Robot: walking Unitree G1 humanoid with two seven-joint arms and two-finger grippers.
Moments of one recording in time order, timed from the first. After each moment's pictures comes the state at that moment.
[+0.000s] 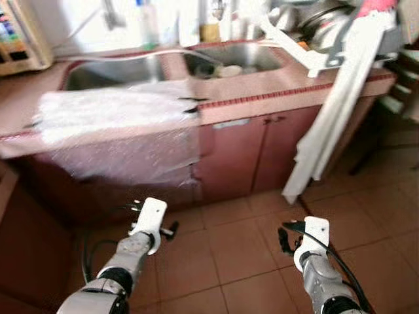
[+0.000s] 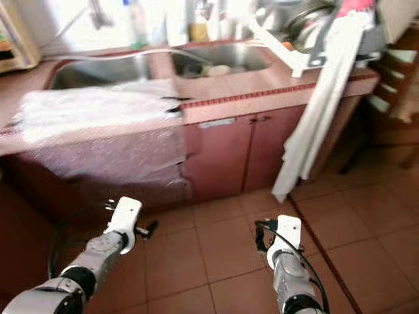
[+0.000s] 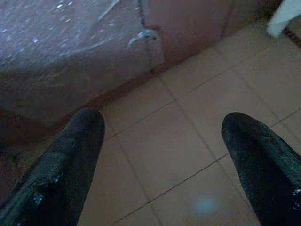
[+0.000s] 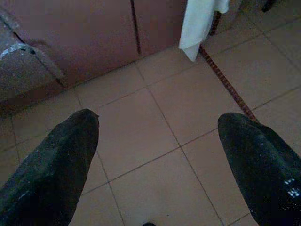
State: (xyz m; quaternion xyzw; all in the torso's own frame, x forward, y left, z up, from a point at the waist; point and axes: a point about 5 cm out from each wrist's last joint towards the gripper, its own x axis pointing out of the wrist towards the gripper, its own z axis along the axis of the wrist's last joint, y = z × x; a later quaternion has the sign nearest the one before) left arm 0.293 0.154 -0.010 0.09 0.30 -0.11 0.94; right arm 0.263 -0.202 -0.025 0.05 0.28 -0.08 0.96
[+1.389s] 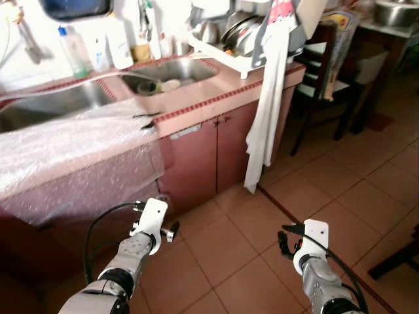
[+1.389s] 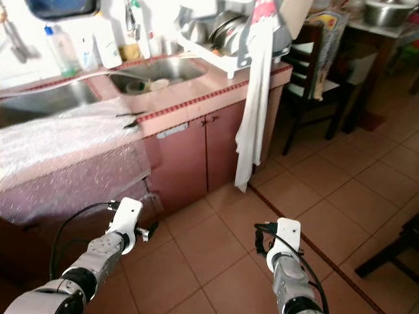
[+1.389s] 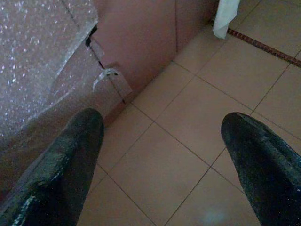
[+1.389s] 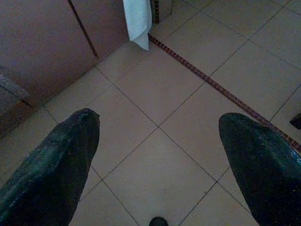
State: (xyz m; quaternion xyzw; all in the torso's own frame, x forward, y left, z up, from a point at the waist) left arm 0.294 0.154 -0.008 0.10 0.29 -0.11 0.94; right arm 0.261 -0.203 -0.028 0.05 0.29 -0.09 0.95
